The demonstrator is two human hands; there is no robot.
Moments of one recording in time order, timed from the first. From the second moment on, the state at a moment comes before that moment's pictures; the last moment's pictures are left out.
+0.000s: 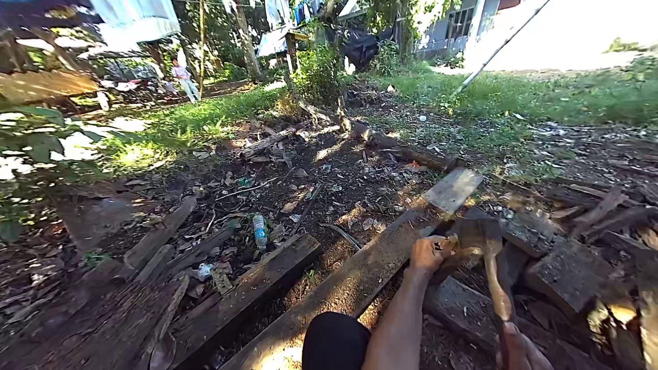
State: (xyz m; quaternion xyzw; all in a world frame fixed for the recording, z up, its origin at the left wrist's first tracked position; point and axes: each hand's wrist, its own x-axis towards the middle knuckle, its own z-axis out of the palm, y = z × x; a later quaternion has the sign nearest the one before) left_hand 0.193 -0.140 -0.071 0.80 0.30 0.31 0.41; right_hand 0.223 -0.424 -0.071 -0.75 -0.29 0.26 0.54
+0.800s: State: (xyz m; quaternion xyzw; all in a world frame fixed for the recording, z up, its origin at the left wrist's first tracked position) left_hand 0.191 -0.138 -0.089 0.81 0.35 0.30 0.36; right_hand 0.217 -0.434 0.048 -0.62 -0.38 0.05 0.69
